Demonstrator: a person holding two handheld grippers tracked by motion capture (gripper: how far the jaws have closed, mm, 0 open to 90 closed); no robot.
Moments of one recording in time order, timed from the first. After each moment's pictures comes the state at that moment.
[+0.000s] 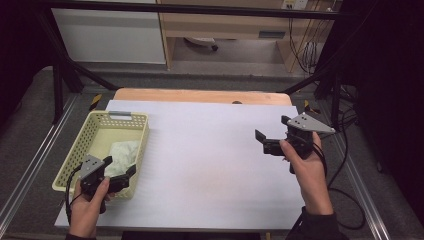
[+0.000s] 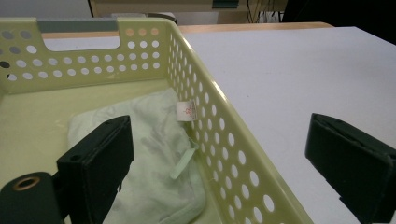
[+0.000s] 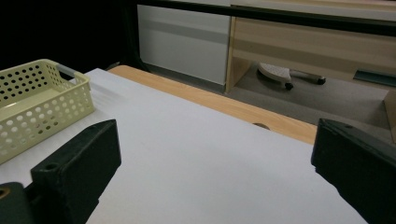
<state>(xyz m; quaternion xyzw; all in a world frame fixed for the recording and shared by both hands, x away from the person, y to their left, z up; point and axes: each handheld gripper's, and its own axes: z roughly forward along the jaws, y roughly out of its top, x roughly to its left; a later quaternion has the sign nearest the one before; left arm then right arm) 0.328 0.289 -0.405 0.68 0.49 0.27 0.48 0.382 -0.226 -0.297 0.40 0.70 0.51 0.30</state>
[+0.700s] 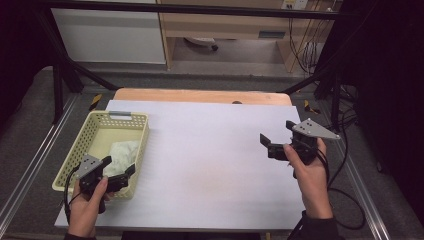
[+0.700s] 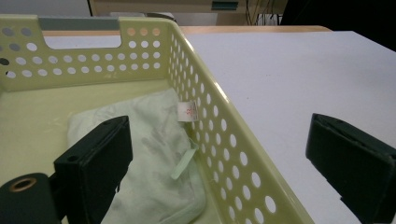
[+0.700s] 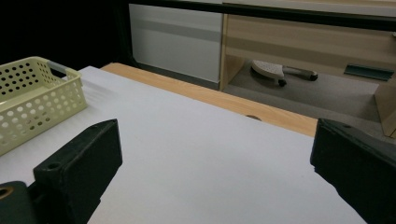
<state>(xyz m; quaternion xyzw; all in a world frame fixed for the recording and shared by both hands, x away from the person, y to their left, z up) 0.328 0.292 -0.404 0.68 0.49 0.26 0.48 0.373 -0.238 -0.307 0.41 0.69 0.51 0.30</state>
